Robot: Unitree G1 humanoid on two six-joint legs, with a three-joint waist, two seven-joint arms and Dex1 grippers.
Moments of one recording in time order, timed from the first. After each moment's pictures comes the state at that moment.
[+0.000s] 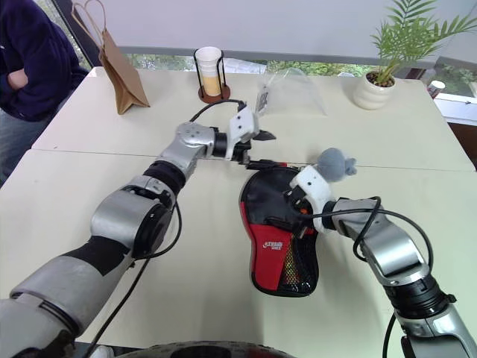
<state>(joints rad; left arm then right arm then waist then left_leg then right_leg) -1.18 0.09 -0.03 1.24 0.13 -0.32 -1.23 -0.27 -0.76 0.09 -0.40 0.30 0.88 0.74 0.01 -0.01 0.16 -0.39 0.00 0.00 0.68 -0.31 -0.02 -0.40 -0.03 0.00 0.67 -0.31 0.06</state>
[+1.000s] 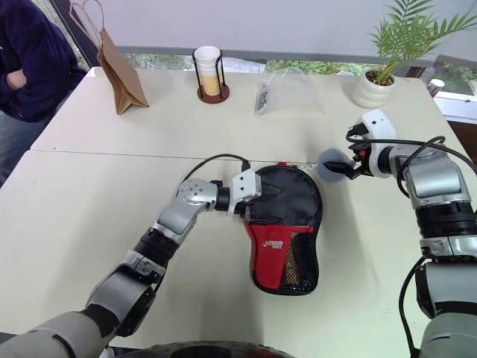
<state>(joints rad) -0.62 0.08 -0.36 0.40 0.04 0.05 -1.04 -0.69 -0.88 0.09 0.34 0.18 0.73 0.84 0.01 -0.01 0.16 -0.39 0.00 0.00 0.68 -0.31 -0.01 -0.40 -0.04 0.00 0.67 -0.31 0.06</state>
